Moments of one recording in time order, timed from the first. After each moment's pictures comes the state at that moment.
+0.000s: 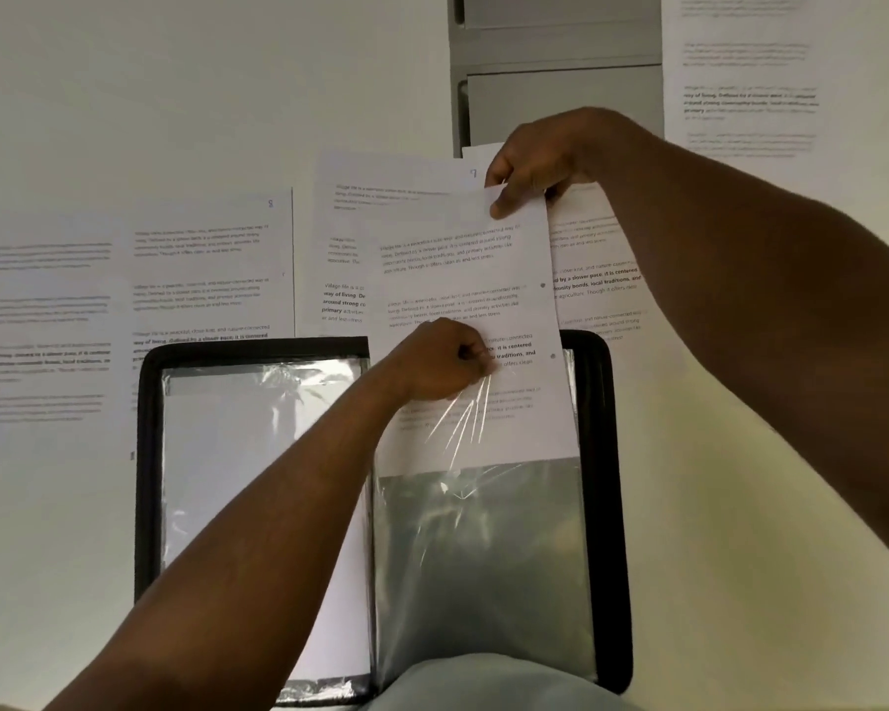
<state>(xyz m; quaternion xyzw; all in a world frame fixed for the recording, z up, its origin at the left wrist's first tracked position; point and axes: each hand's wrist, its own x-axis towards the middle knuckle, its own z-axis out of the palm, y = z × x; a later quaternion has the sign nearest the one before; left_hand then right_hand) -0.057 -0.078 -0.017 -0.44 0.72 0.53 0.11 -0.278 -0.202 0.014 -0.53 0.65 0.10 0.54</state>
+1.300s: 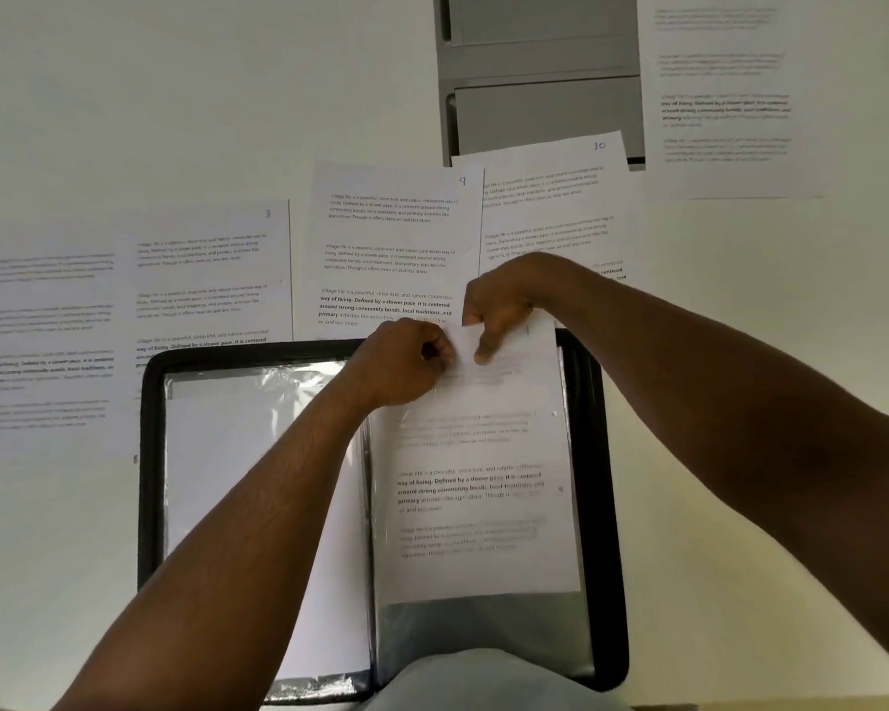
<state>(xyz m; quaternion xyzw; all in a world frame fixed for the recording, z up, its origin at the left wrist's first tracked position) -0.031 -0.080 -0.011 -0.46 0.76 0.46 0.09 -0.213 -0.114 -0.004 -0.68 0.47 0.31 0.47</state>
